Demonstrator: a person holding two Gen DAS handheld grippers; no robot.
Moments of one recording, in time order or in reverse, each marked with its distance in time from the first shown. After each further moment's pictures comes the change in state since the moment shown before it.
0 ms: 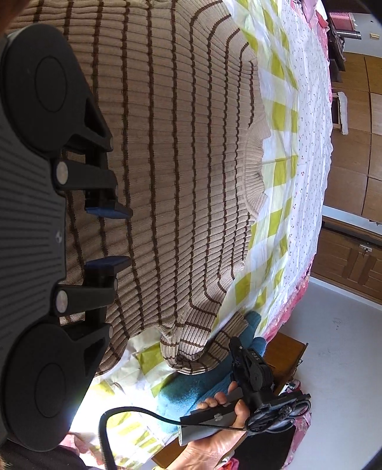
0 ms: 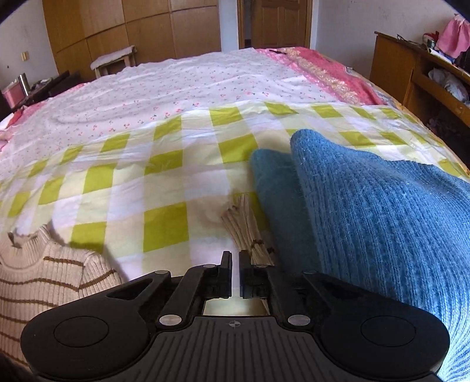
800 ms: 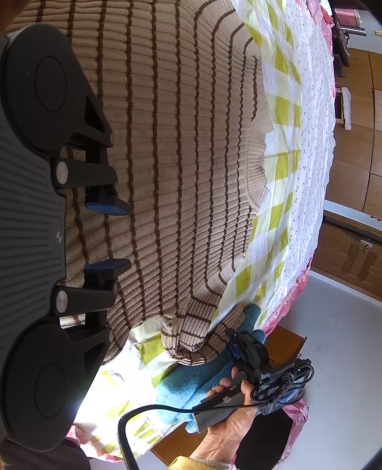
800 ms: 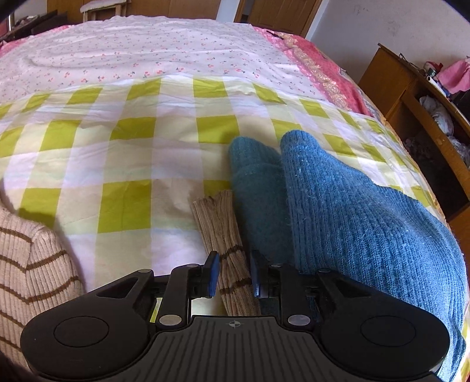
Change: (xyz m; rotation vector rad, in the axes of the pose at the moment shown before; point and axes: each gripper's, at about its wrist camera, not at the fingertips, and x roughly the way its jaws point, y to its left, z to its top) left arm -0.004 0.000 -0.001 -0.011 0.004 -0.039; right arm 0.028 0.022 0.014 -0.198 0.115 -0.228
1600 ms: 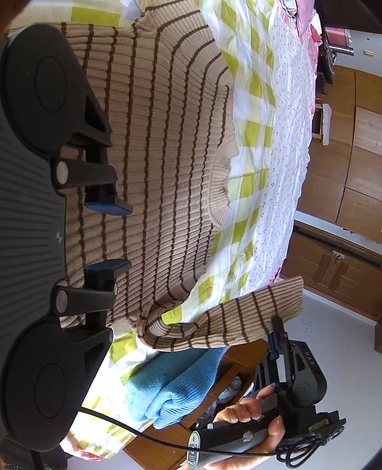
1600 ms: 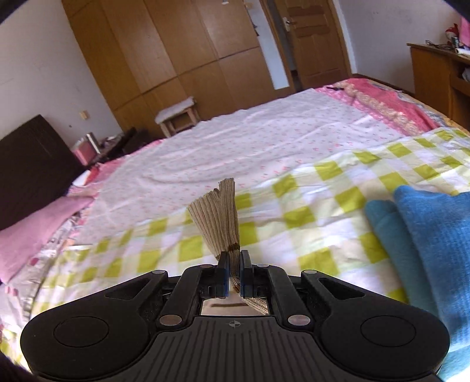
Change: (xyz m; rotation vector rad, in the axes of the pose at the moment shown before) left arm -0.043 0.019 0.009 -0.044 -0.129 0.020; right arm -0.162 0.042 0.005 0.304 -0.306 0.561
